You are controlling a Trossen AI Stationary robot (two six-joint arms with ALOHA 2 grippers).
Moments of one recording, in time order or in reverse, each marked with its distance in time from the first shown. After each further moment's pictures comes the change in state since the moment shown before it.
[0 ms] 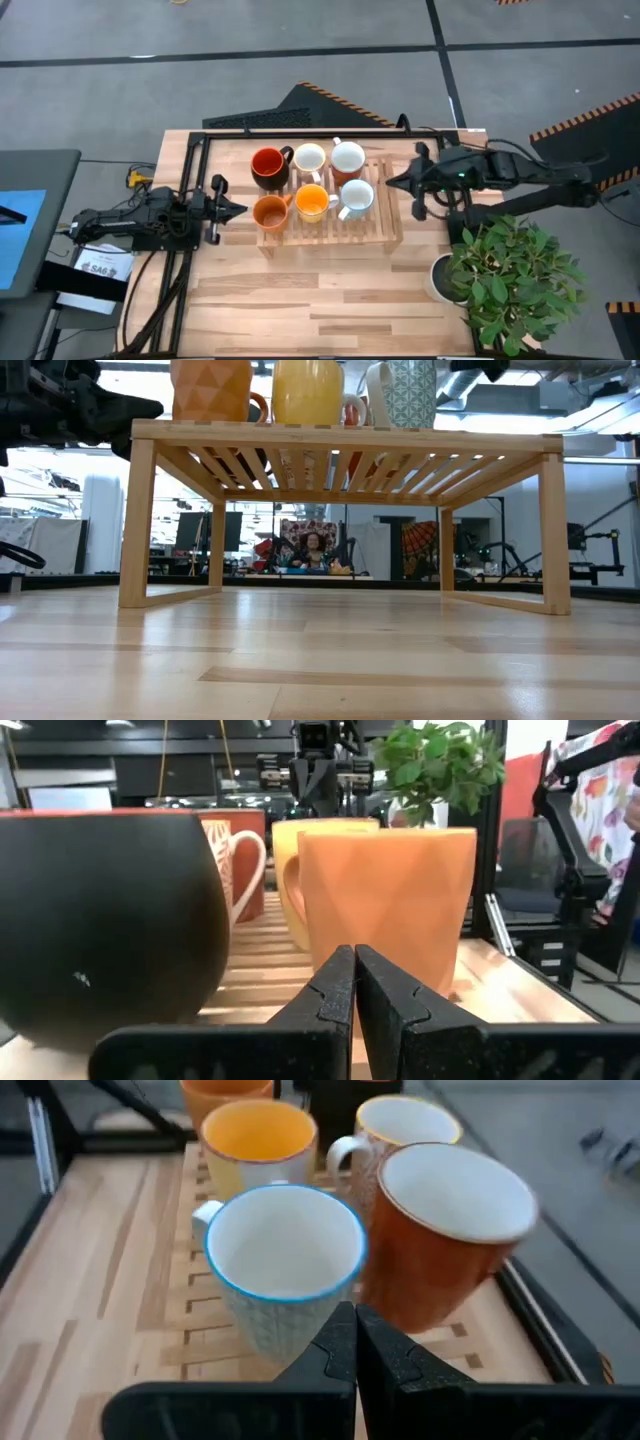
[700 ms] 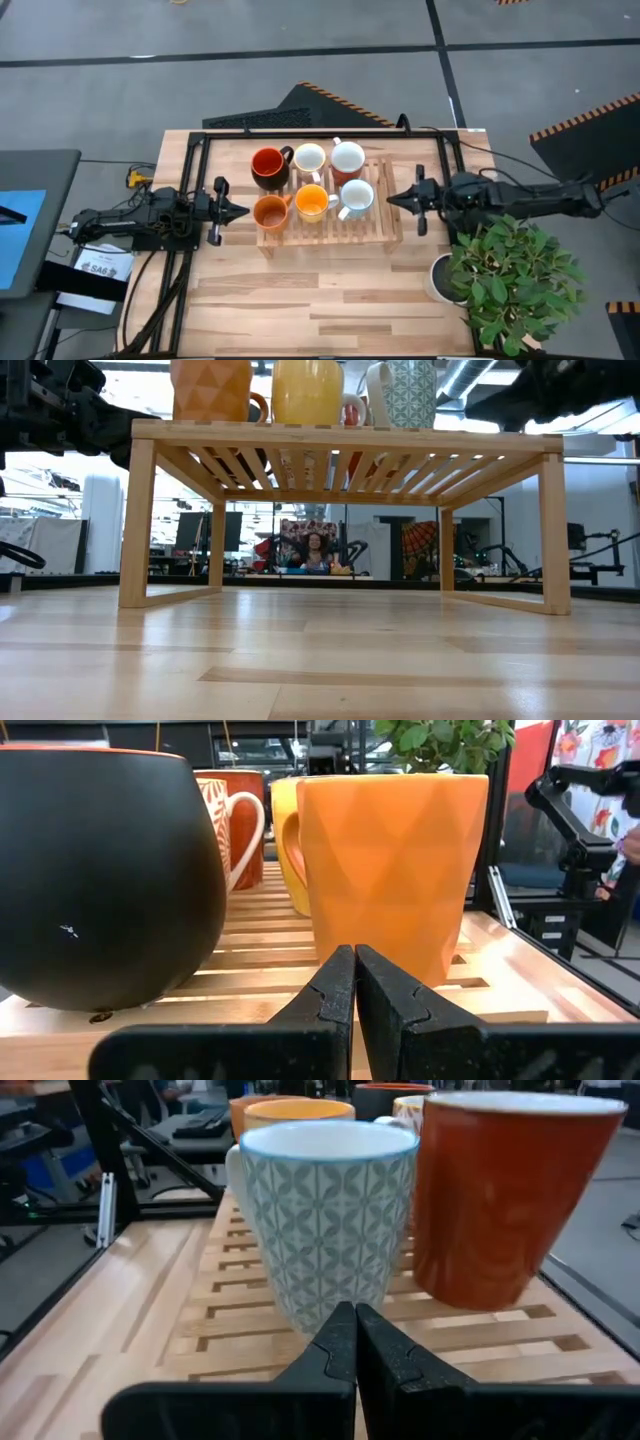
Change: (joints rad) left arm 0.000 0.001 -0.001 -0.075 -0.006 0.004; right arm -0.018 -0.338 -0.656 0.632 -0.099 0.010
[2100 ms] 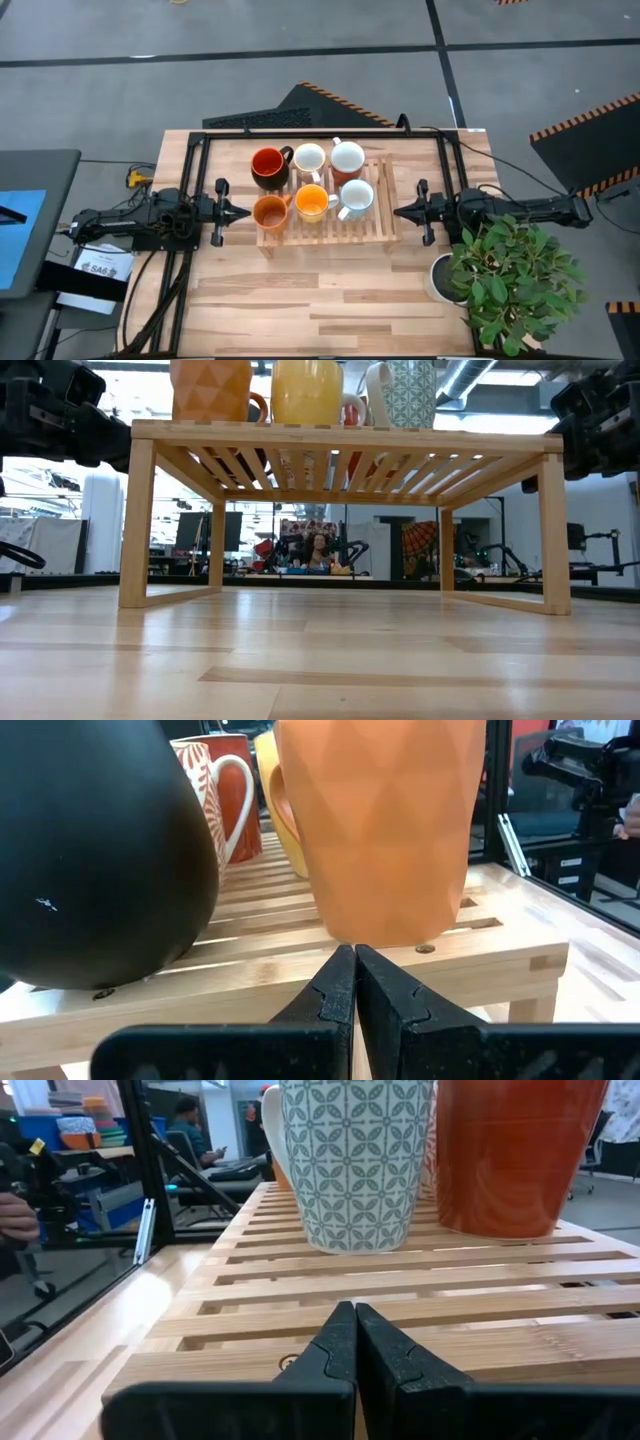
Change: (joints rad) left arm 0.000 0.000 0.000 -0.084 -0.003 0.120; right arm 0.002 -0.340 -0.406 0.191 -0.054 0.016
